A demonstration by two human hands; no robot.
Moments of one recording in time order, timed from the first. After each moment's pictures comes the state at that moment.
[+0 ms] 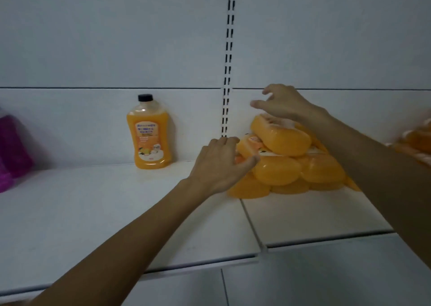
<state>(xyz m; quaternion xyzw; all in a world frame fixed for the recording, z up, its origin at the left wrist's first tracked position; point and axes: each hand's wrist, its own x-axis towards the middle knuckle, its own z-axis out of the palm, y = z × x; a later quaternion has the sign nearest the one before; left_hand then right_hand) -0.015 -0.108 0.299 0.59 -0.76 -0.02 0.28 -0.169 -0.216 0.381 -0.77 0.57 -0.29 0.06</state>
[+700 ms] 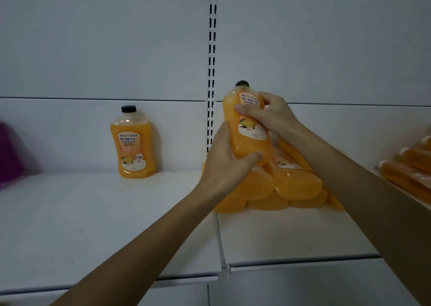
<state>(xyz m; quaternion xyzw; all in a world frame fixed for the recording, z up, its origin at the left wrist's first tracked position) -0.083 -0.117 0.314 0.49 -0.64 -0.21 0.55 -0.195 -0.204 0.378 -0.73 0.42 -0.48 0.27</state>
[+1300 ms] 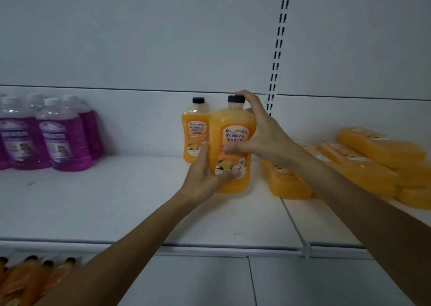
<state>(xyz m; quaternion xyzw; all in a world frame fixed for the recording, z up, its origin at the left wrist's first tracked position) 0.069 -0.058 0.270 0.54 -0.58 -0.29 0.54 -0.069 -0.122 0.341 -0.84 0.26 -0.39 0.26</state>
